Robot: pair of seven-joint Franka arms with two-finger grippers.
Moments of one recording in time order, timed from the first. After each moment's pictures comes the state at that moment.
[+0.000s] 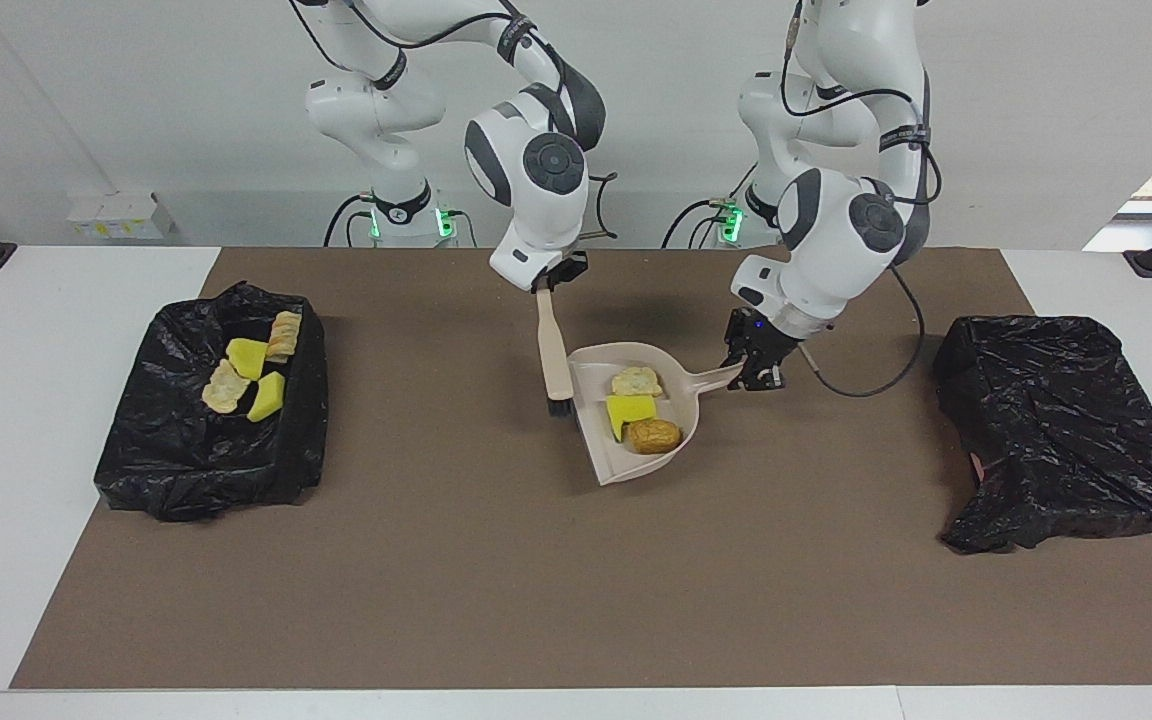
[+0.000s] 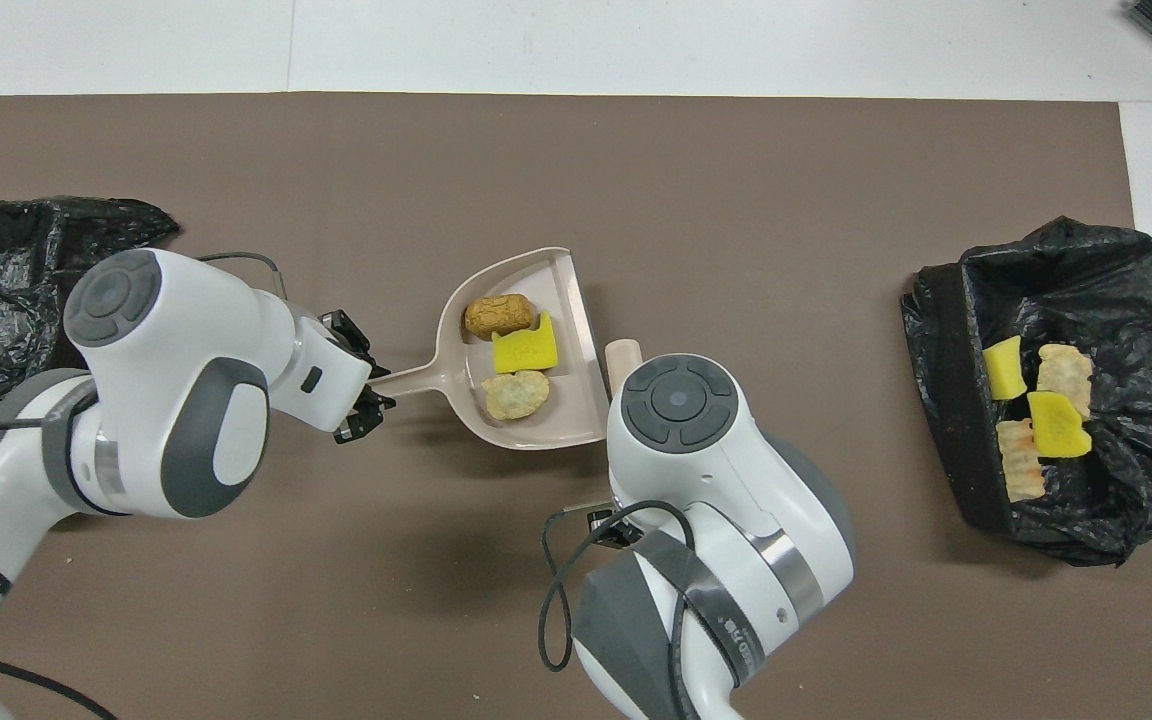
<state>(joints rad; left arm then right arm) -0.40 0.11 0.11 -2.03 -0.32 2.12 1.29 0.19 0.11 0.44 -1.95 0.08 1.74 0.49</state>
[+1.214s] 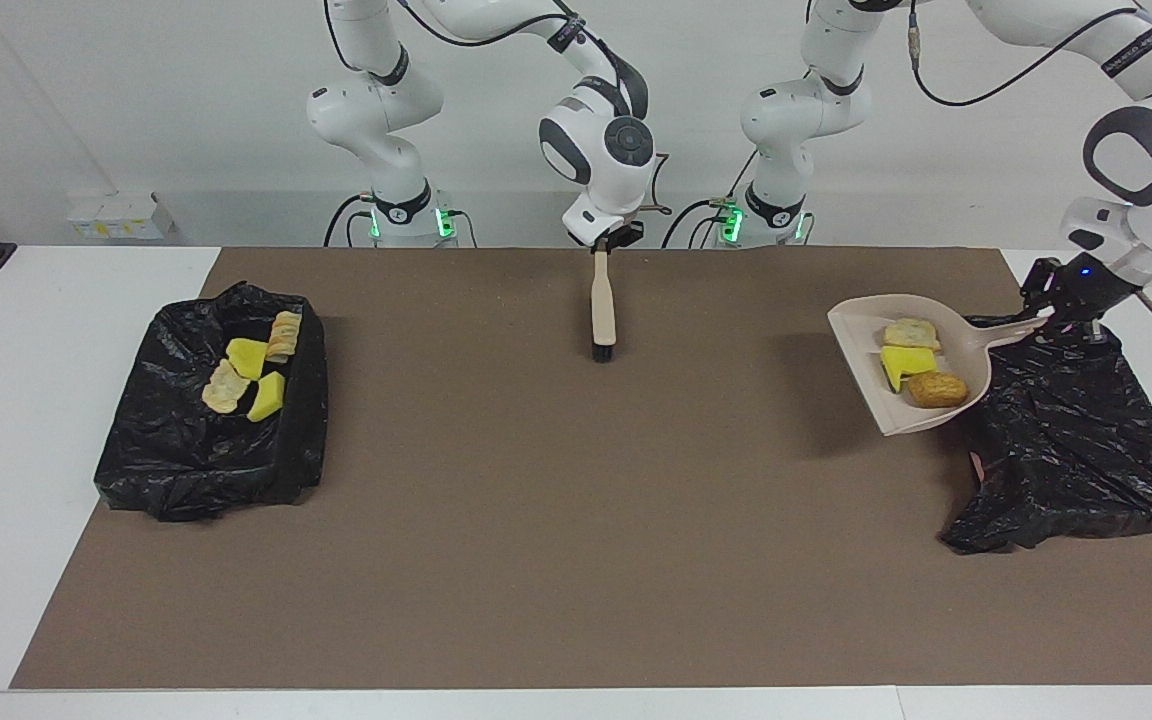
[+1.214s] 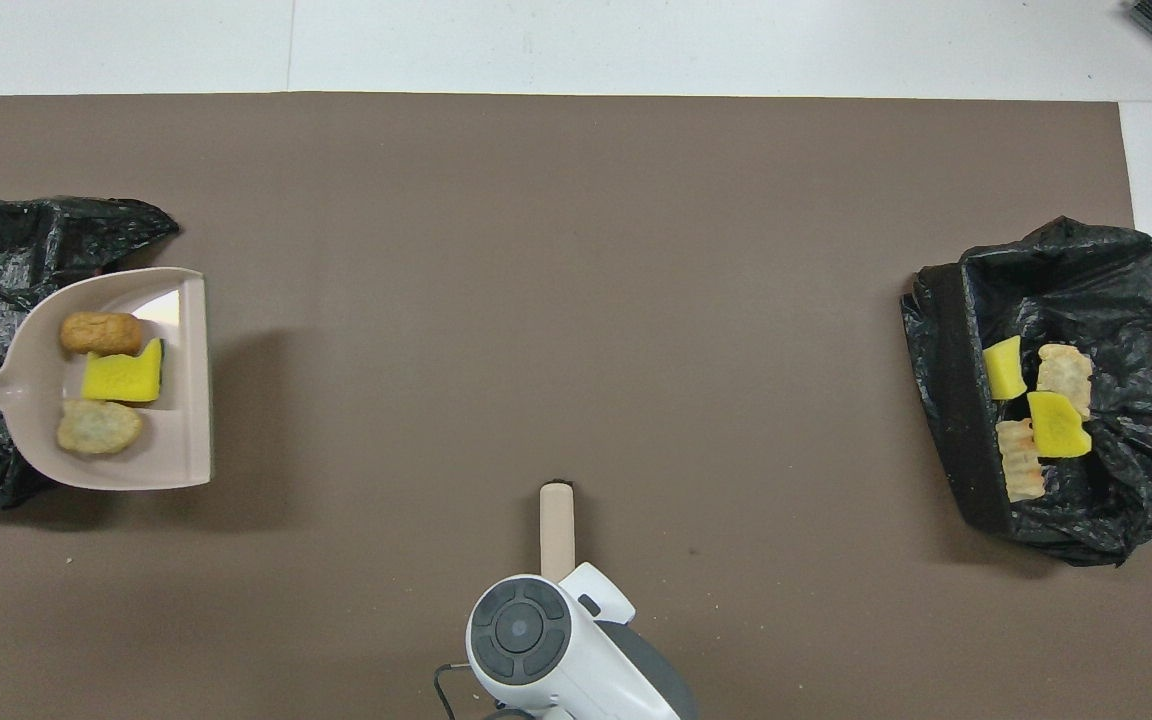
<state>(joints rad) 0.26 0.12 0.11 -1.74 -0.01 1.74 1.86 0.49 0.09 0.45 -2.19 0.24 1.99 0.83</state>
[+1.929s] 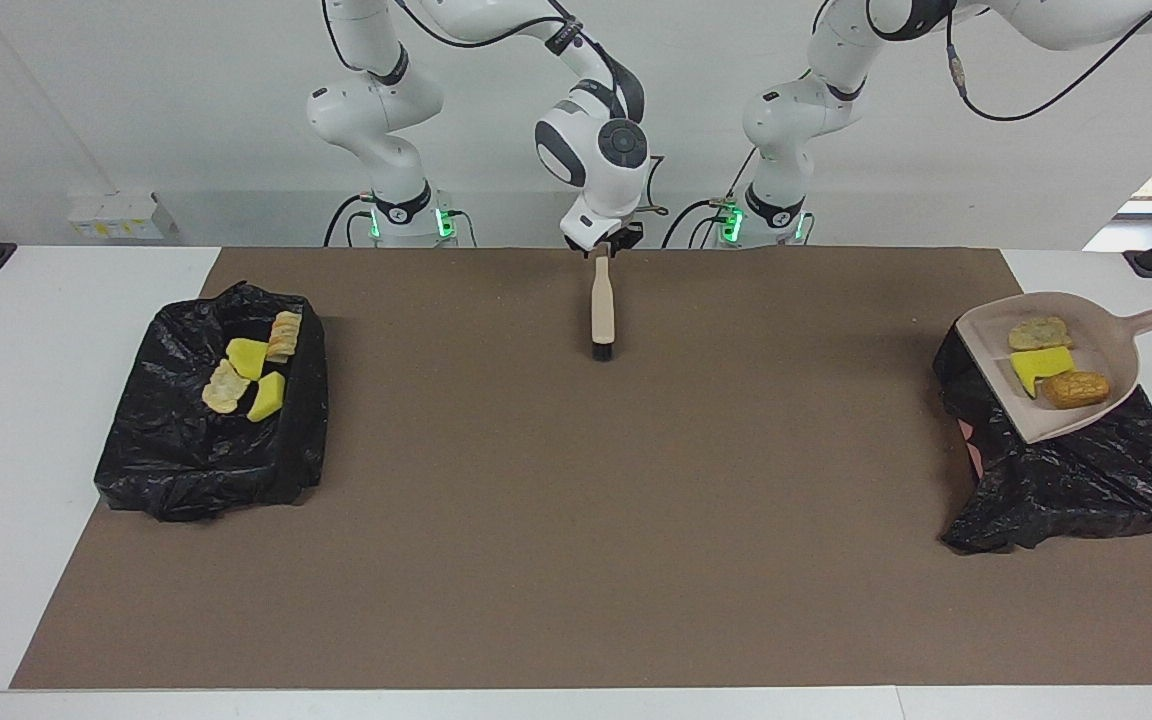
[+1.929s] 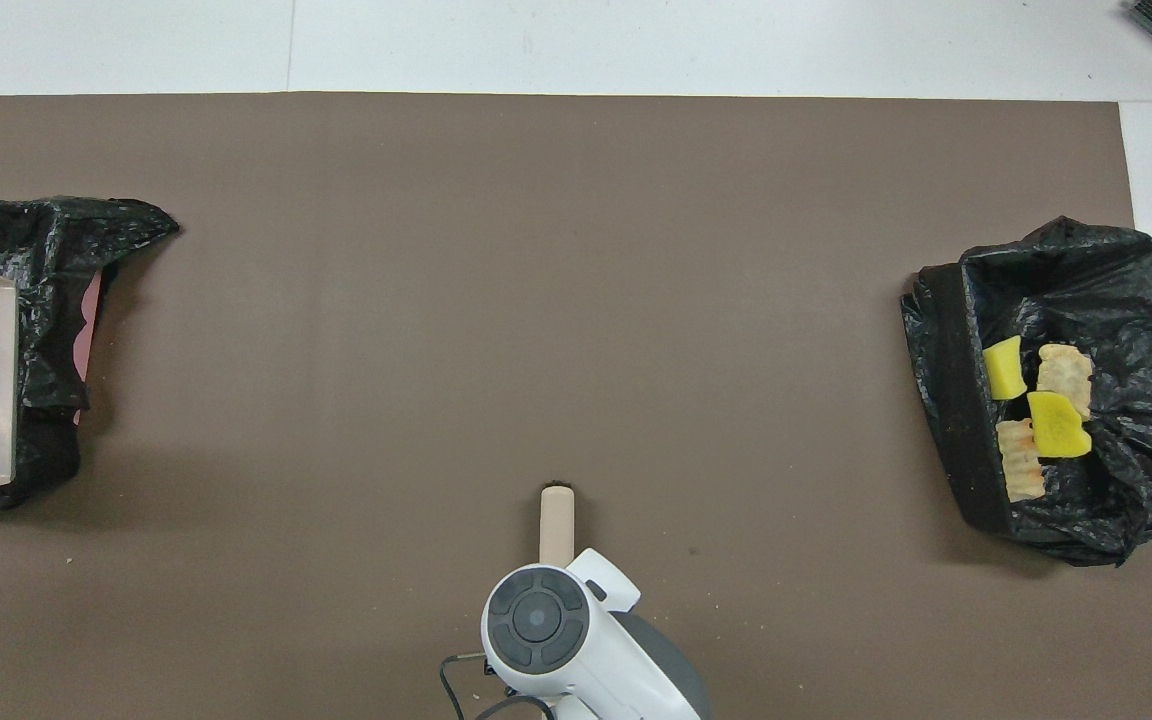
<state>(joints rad) 0.33 0.26 0.10 -1.49 0.42 1.79 1.86 0.46 0.08 0.43 -2.18 0.24 2.02 0.76</state>
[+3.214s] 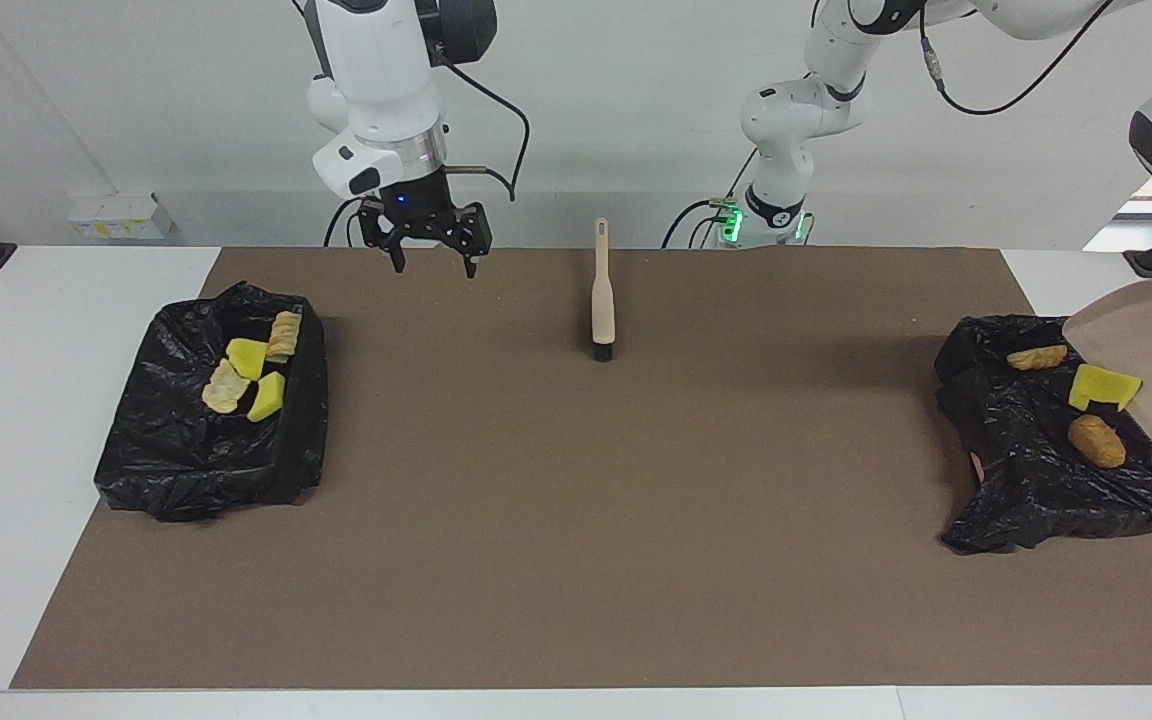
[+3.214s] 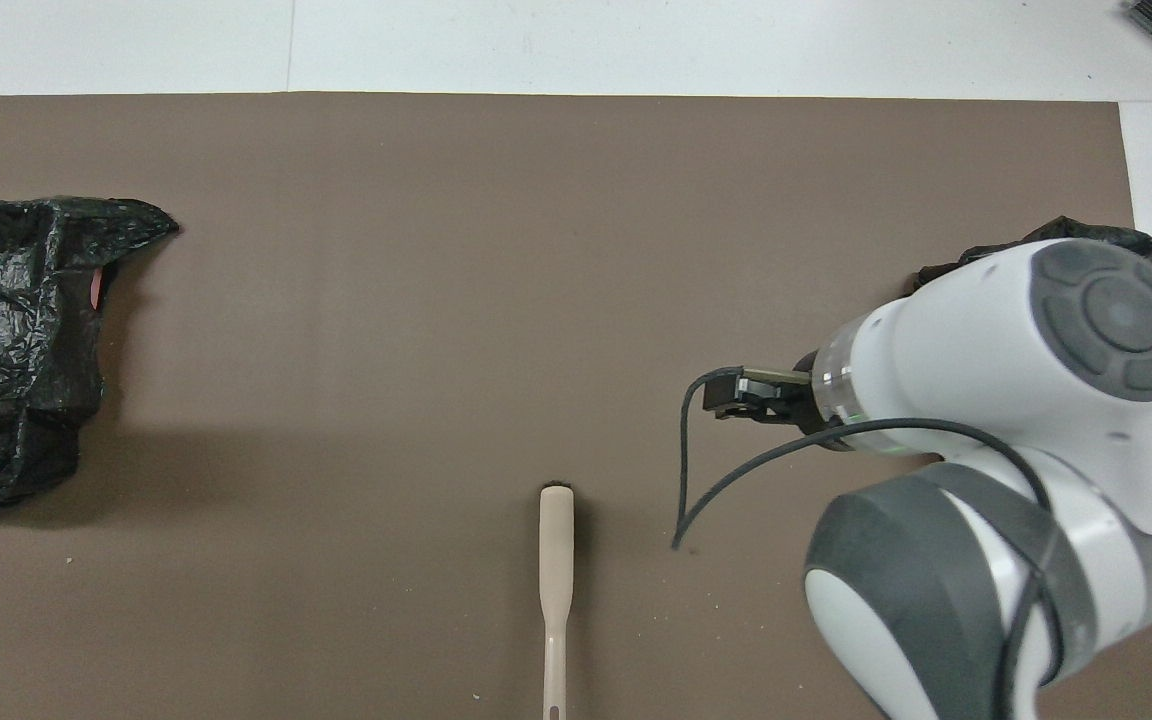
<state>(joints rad) 0.18 0.21 0.09 -1.47 0.92 1.75 1.53 -0.09 -0.07 0.39 -1.70 0.00 1.65 0.45</state>
